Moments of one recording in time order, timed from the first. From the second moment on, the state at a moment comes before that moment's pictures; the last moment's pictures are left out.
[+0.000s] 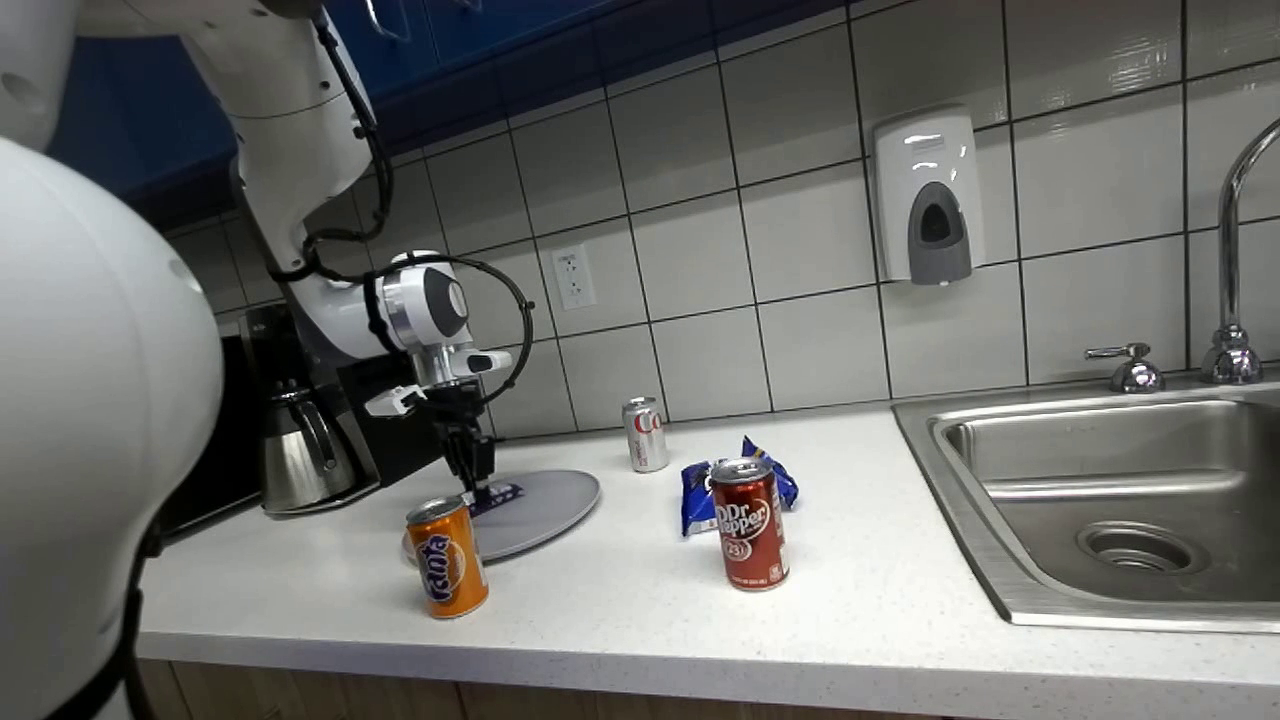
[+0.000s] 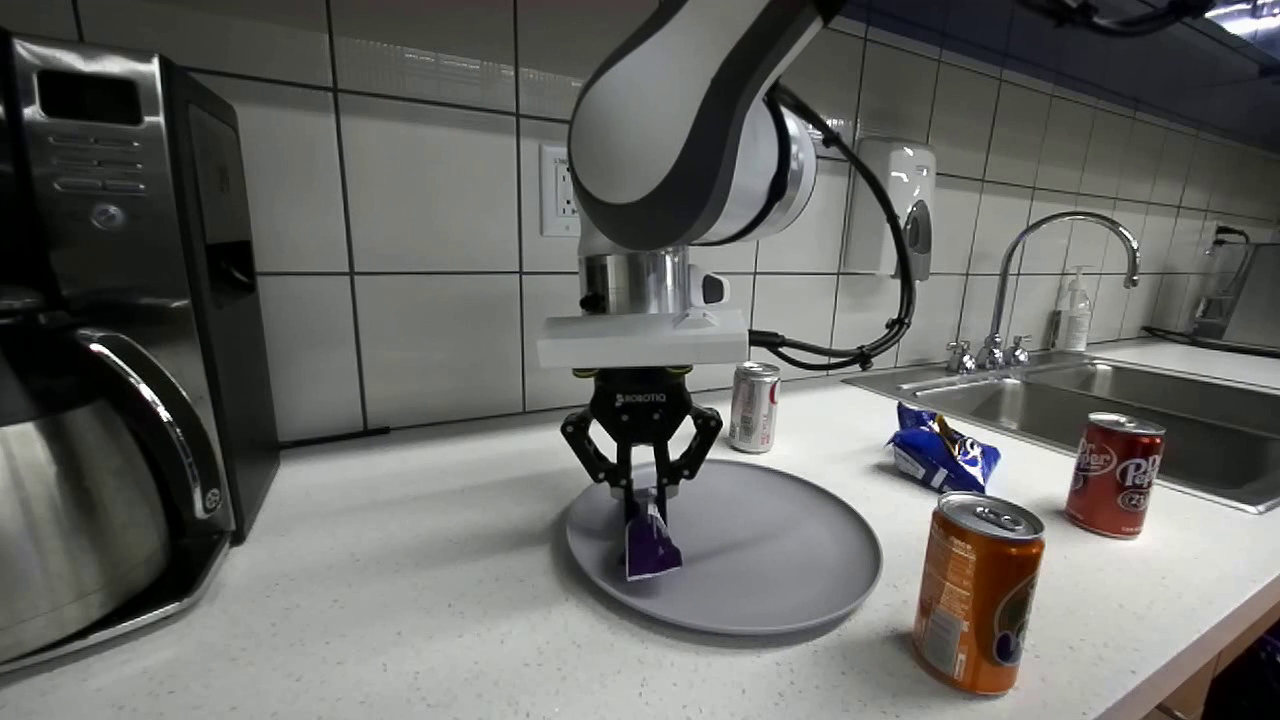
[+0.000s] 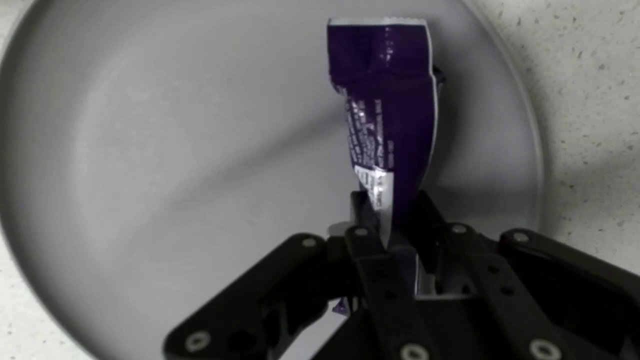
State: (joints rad) arm 0.32 0.48 0.10 -1.94 -0.10 2.34 0.90
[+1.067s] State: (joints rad) arm 0.36 0.47 0.10 -1.85 -0.10 2.27 0.88
